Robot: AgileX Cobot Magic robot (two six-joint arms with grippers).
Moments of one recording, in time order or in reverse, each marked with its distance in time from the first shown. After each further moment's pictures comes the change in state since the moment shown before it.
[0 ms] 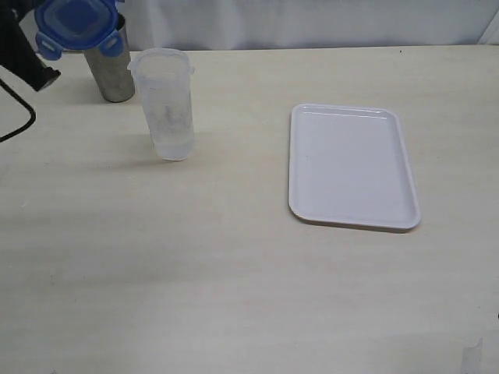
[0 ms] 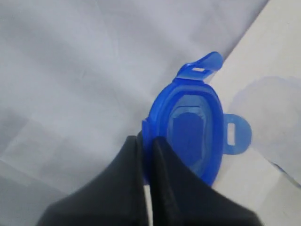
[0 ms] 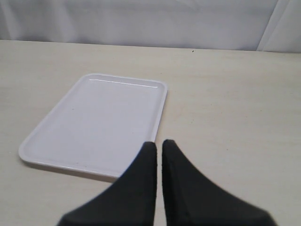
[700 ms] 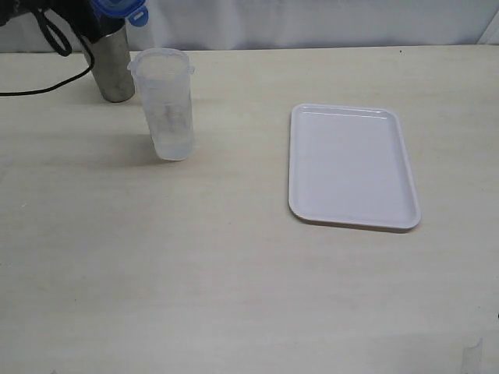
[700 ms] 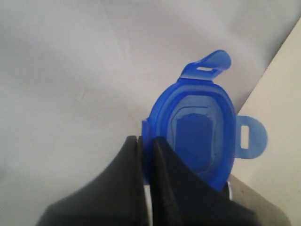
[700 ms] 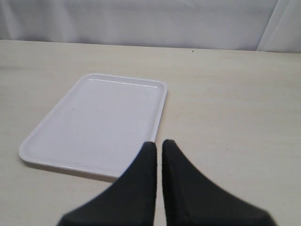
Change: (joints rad) left arm 0.067 0.532 -0.403 -0.038 -0.157 0.170; right arm 0.000 0.000 0.000 0.000 0.000 0.000
